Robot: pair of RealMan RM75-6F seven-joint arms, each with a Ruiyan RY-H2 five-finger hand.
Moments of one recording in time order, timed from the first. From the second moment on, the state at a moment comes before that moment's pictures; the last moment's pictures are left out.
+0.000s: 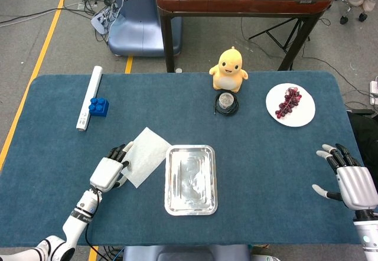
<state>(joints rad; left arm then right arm) -0.48 -1.70 -0.02 -1.10 1.54 1.21 0.08 0.09 -1.04 0.04 -1.68 -1.51 1.44 -0.04</state>
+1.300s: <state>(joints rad) -0.45 -1.65 -0.04 -1.15 1.55 1.30 0.06 0.08 -1.03 0.04 -1.68 -1.52 1.46 -0.02</state>
